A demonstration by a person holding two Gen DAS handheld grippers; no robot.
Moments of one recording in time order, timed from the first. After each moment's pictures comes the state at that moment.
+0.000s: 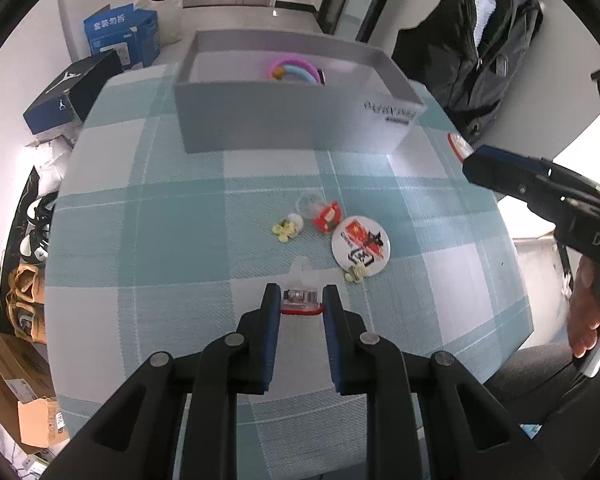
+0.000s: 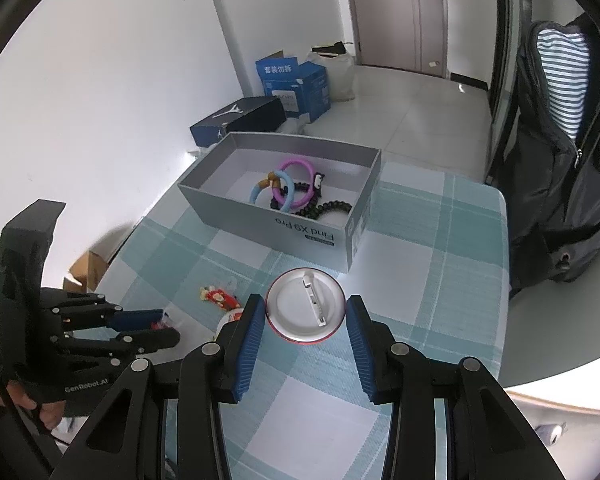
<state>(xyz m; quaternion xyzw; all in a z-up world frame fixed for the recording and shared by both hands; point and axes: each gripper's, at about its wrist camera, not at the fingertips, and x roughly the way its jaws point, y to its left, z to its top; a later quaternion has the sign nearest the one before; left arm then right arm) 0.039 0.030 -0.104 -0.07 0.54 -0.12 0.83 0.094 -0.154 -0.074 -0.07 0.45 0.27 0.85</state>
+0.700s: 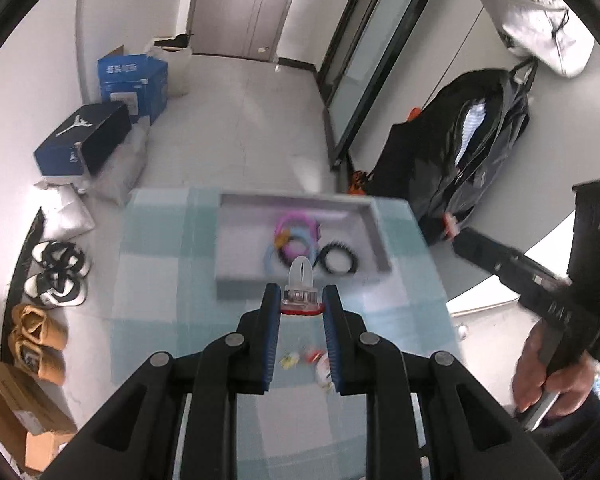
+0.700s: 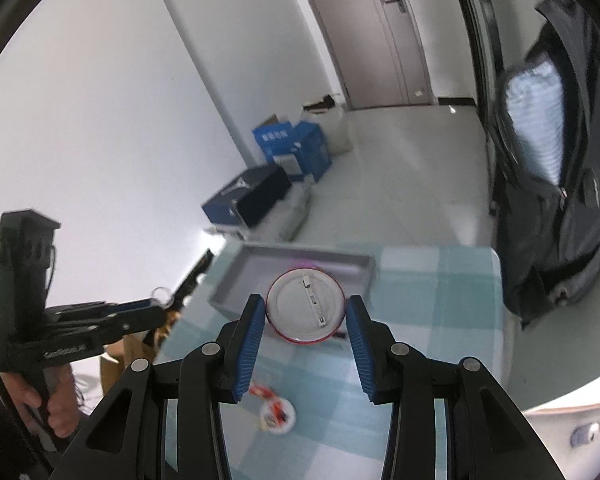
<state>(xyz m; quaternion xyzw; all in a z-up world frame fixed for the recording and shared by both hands) 0.096 0.058 -0.006 -0.12 0.46 -0.12 0.87 0.124 -0.163 -0.004 0.05 0.38 0.28 0.88</state>
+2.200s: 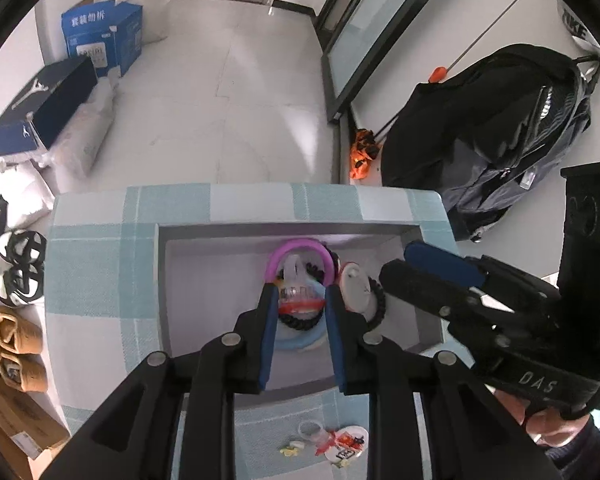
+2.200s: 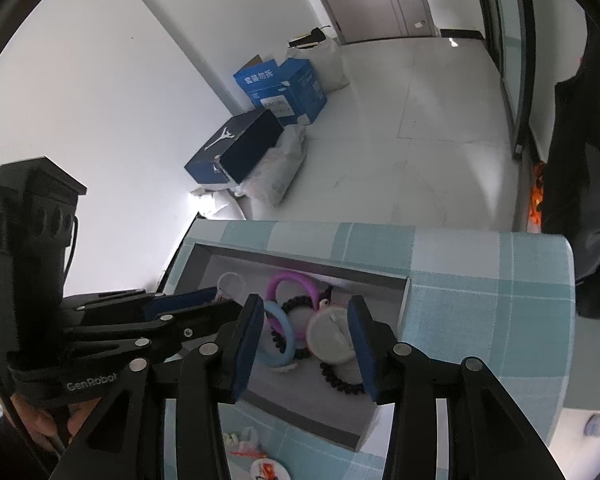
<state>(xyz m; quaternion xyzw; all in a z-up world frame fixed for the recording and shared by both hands) 0.200 0.045 -0.073 -0.13 0.56 -0.15 0.81 0.229 -0.117 -0.069 0.05 0.50 0.28 0.82</state>
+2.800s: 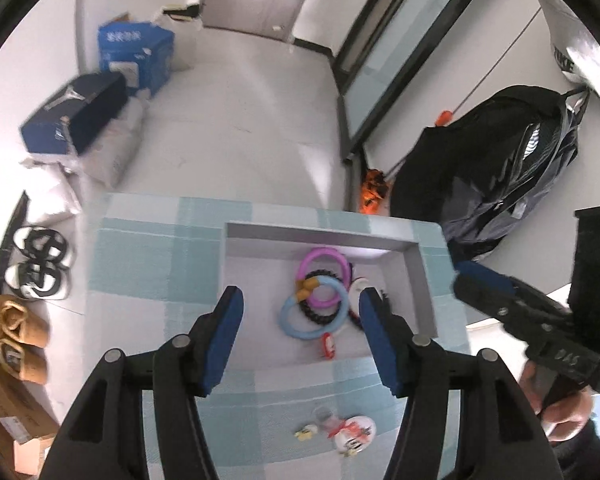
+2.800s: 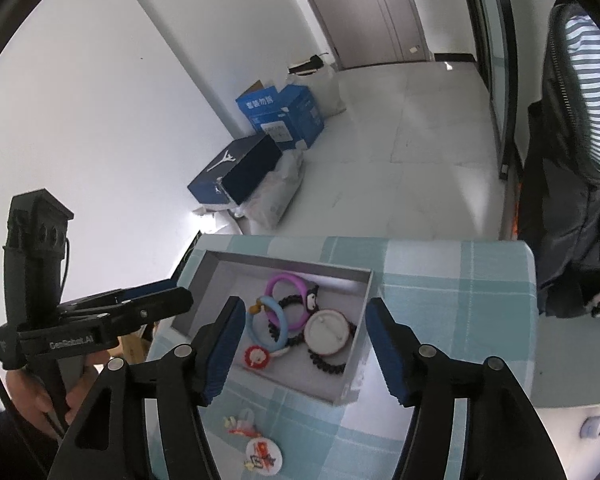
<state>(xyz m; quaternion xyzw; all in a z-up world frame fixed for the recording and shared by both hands) 0.157 0.067 -0.049 -0.15 0.49 -0.10 0.85 0.201 -0.147 -0.043 0.06 0.46 0.27 0.85</state>
